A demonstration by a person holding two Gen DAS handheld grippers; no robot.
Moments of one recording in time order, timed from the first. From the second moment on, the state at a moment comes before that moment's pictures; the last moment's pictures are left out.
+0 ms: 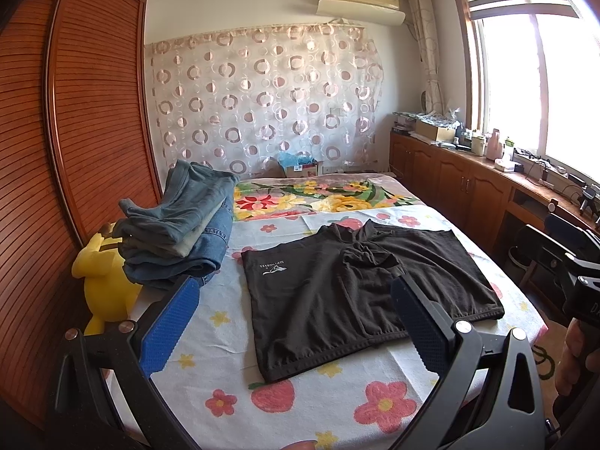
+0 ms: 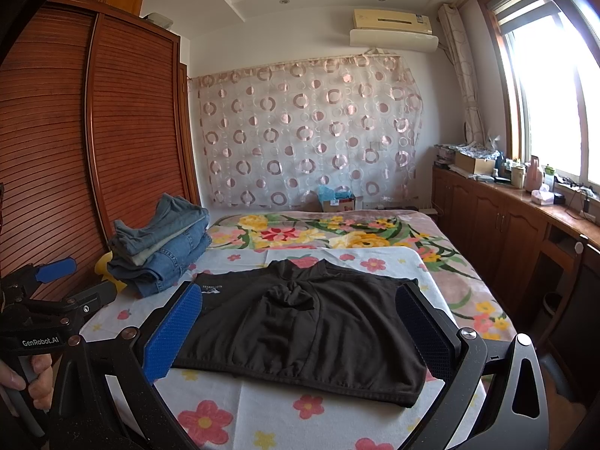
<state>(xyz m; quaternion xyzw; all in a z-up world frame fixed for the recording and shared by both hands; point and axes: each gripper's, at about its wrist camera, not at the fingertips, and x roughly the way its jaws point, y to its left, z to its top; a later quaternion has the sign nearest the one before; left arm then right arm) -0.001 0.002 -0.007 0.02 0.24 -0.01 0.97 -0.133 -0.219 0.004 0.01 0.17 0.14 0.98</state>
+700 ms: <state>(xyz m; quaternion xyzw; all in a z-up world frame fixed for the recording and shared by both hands) 0.048 -0.015 -0.016 0.04 0.26 -0.06 0.96 -0.106 -0.230 -0.006 0.01 0.14 0.12 0.98</state>
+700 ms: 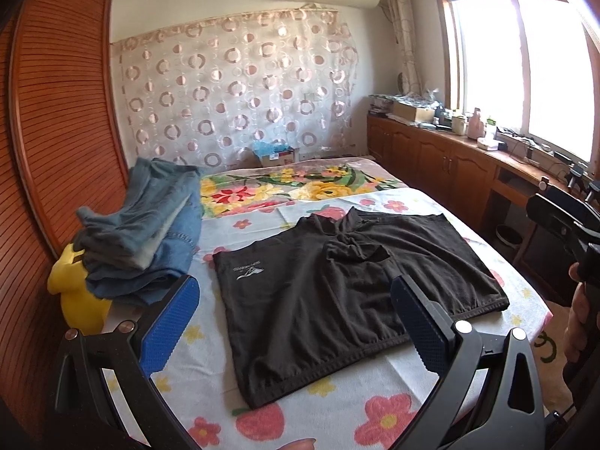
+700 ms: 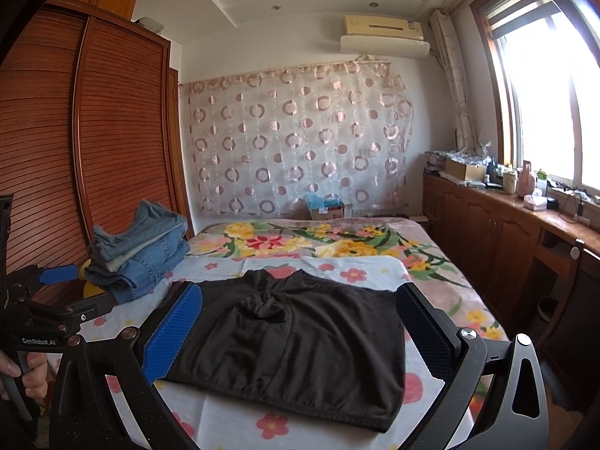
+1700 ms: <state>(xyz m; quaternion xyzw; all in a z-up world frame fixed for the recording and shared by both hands) 0.151 -0.064 -0.087 0.07 0.33 -0.14 0.93 0.053 -0.251 -0.025 -0.06 0.32 0.09 0.94</state>
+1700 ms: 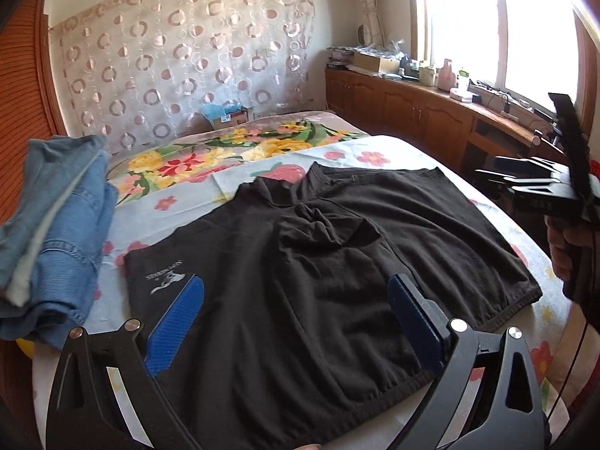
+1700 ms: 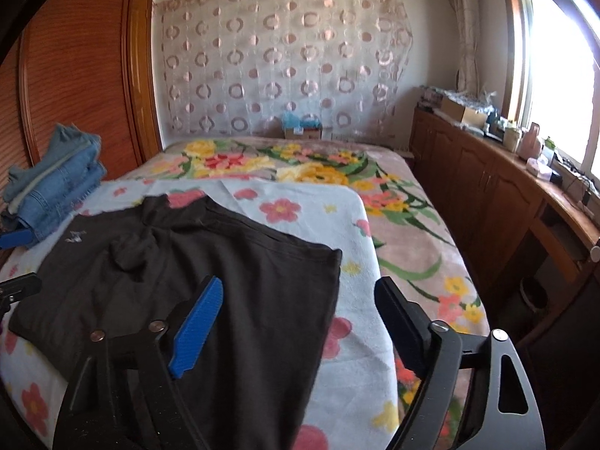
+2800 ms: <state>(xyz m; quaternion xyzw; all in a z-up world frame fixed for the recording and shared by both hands) 0.163 -0.052 -0.113 0.02 0.40 -0.21 0.89 0.114 -0.279 0.029 0.00 0.40 0.06 0.91</state>
